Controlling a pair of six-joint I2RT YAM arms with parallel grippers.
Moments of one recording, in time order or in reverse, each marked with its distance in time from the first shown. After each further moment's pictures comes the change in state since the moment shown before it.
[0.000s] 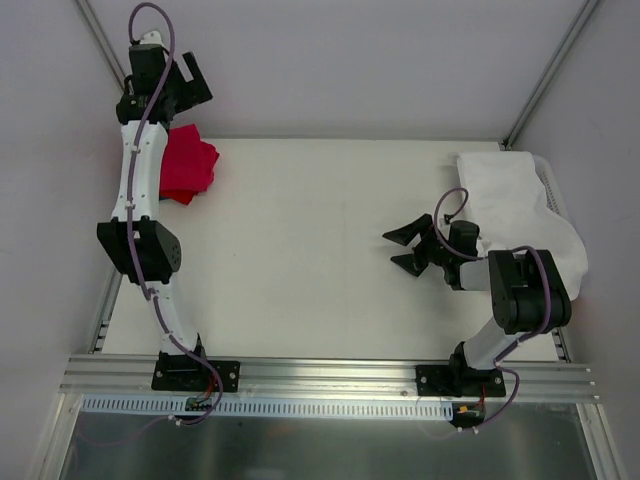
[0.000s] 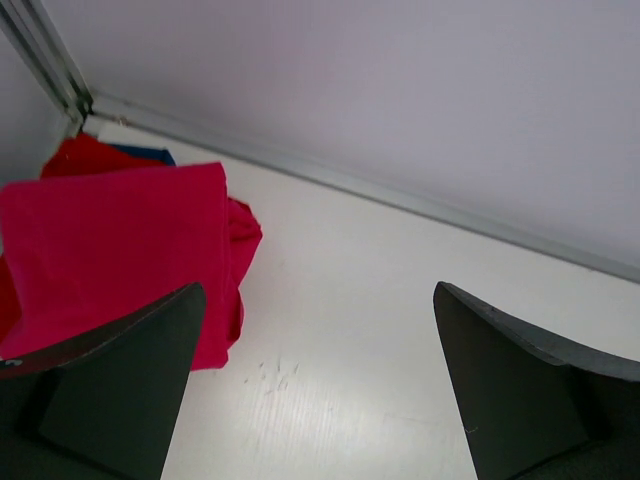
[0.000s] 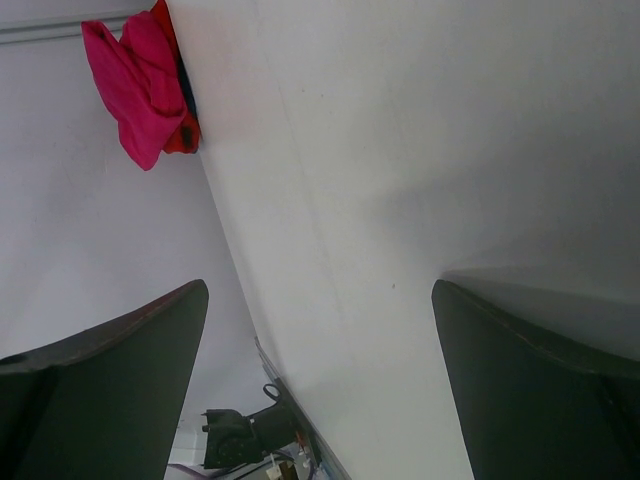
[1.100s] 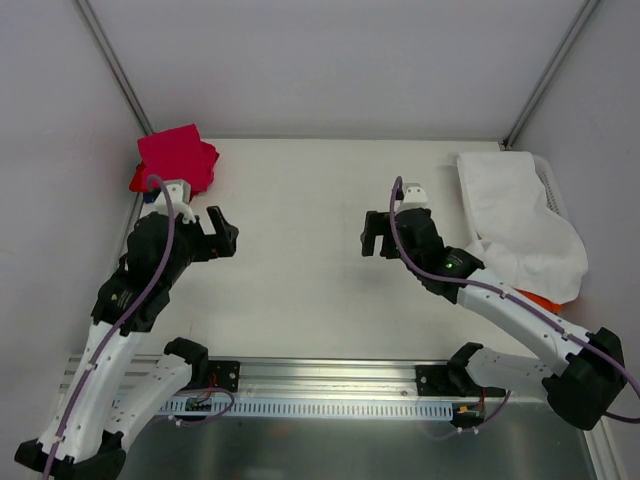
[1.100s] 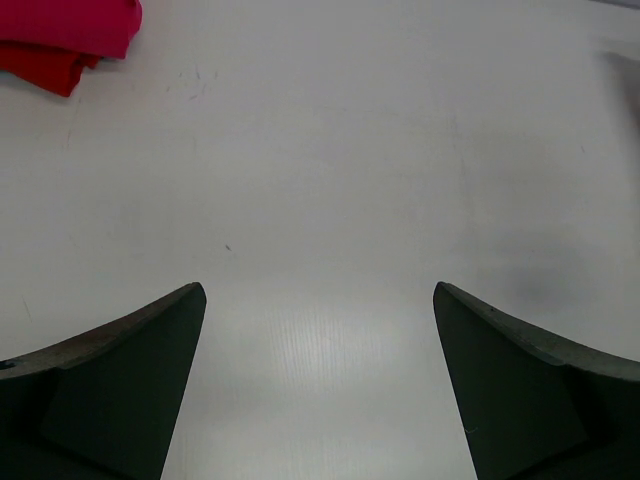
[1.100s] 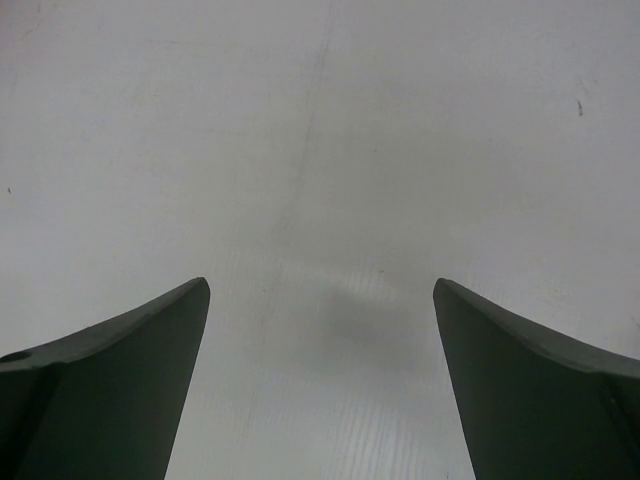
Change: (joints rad) left arm -0.394 -1.335 -1.276 -0.013 -0.119 -0.034; right arm 0.680 -0.537 0.367 -0.880 1.013 -0.678
